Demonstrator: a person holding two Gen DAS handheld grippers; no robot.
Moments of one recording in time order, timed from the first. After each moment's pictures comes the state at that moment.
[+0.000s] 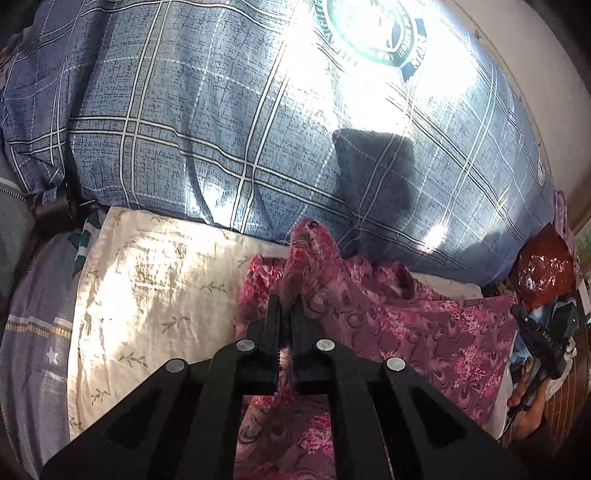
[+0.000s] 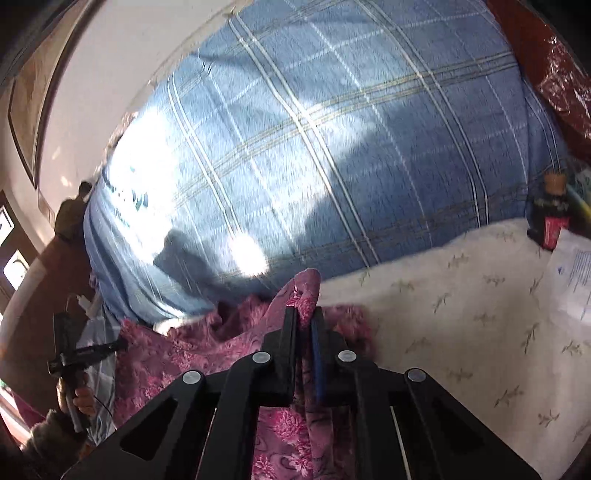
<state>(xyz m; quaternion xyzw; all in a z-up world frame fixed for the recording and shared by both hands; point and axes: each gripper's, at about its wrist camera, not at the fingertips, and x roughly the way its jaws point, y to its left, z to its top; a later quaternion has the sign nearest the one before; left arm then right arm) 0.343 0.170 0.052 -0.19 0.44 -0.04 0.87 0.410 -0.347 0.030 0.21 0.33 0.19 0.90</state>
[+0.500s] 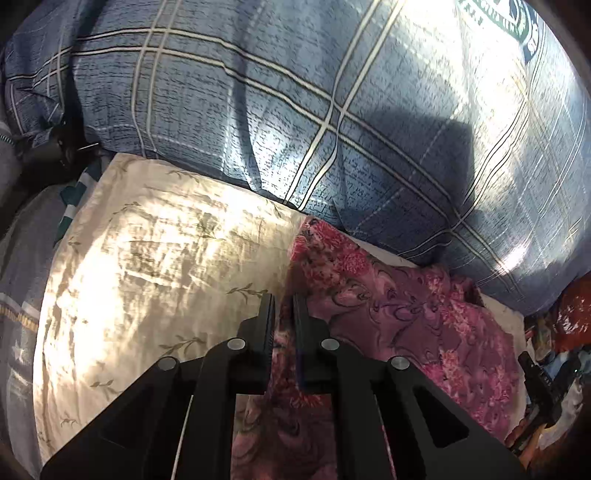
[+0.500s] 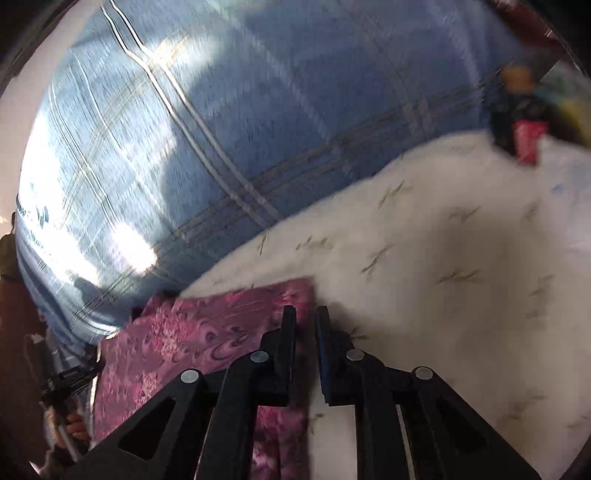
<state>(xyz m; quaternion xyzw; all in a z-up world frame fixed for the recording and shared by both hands) 0.388 0.193 -0.020 -0.23 0.50 0.03 0.83 0.439 -0.361 -0.038 0.23 0.39 0.07 0.89</state>
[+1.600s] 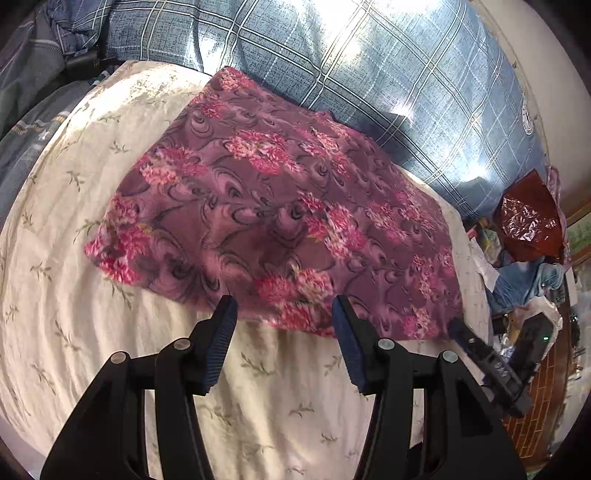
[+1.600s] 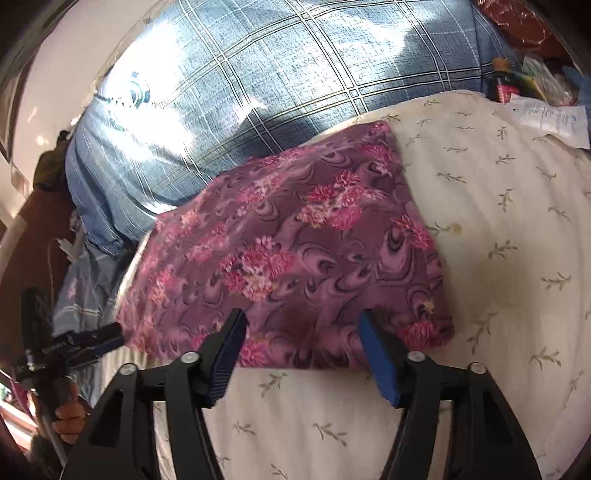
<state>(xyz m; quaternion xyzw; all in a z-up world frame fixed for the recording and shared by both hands) 0.179 0.080 0.015 -0.24 0.53 -0.05 0.81 0.265 -0.260 -0.051 0.17 0.46 0.12 0.86</state>
